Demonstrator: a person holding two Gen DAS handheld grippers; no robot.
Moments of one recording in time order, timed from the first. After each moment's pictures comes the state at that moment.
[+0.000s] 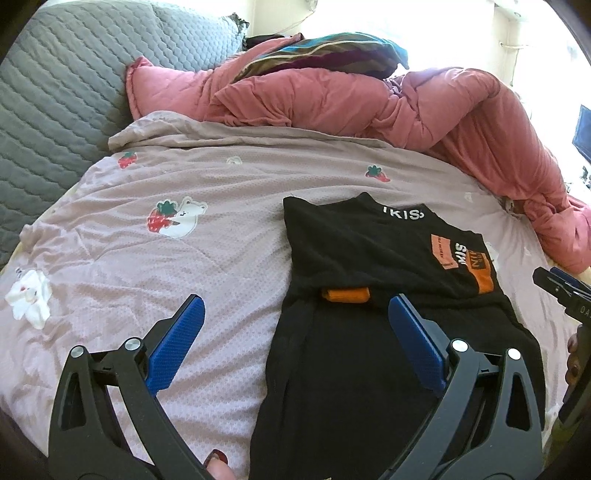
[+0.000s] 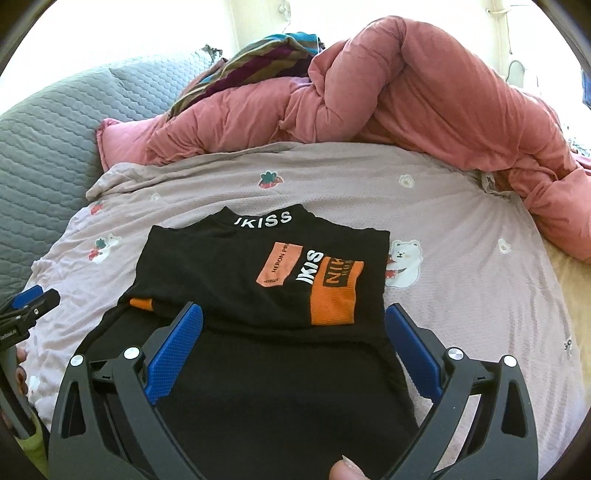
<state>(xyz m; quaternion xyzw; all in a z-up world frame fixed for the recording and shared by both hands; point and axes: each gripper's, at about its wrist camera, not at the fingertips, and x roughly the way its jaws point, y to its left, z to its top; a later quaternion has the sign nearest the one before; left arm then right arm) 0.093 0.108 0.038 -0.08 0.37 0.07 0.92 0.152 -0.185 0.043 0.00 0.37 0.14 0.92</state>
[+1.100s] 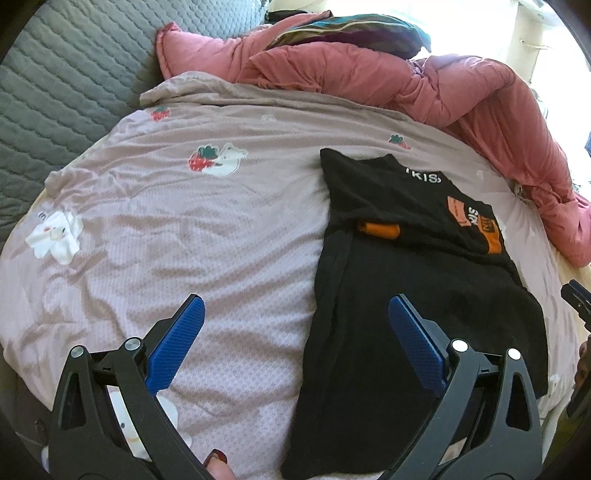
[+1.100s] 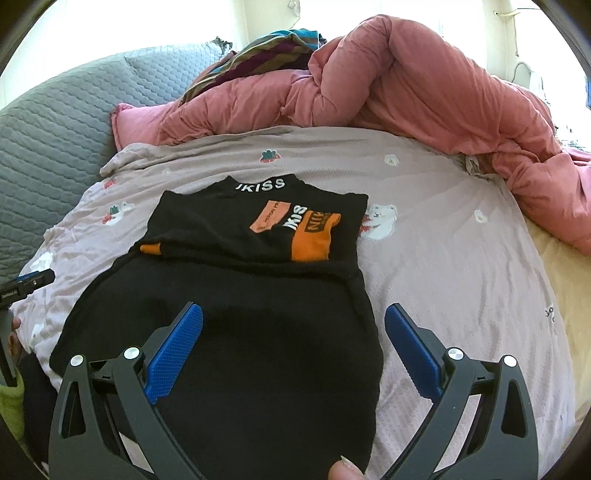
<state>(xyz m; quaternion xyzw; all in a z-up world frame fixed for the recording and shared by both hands) 0.029 0.135 0.020 -0.11 0.42 0.09 0.90 0.081 -0.228 0.033 -0.02 0.39 0.15 0.91</state>
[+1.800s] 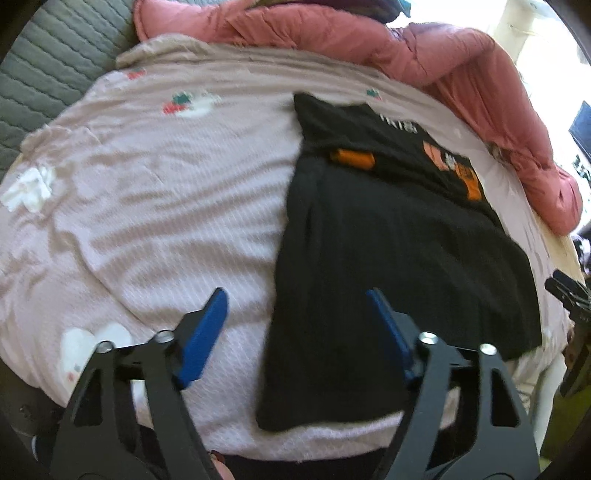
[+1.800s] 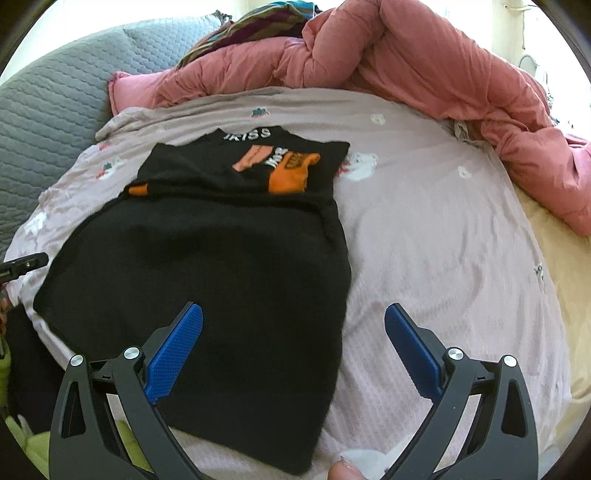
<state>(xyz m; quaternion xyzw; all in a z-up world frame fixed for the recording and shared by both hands) -0.003 0.114 -0.023 -0.13 0.47 0.03 0.87 0.043 -0.263 -0.003 -0.04 0.44 0.15 0.89</state>
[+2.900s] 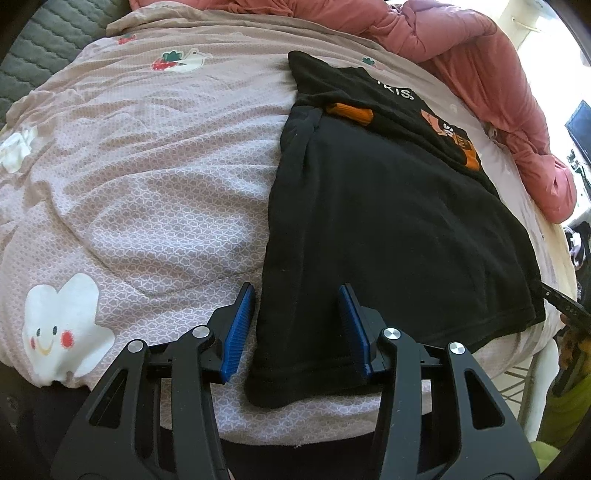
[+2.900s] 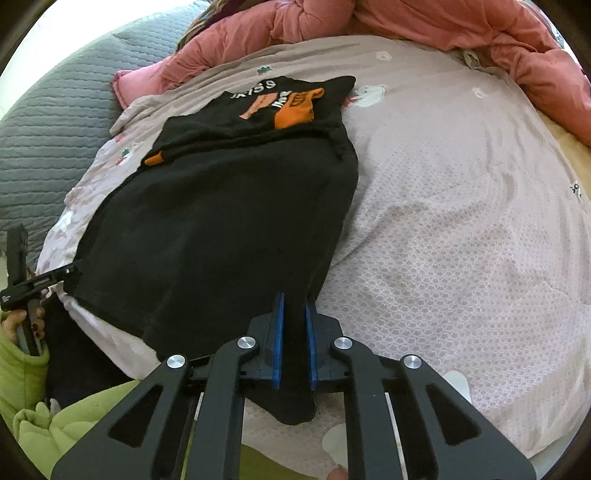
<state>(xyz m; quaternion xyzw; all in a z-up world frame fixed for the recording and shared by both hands) -0.013 0.113 -0.050 -0.14 0.50 0.00 0.85 0.033 -0.287 -0.041 0.04 0.51 0.20 0.83</state>
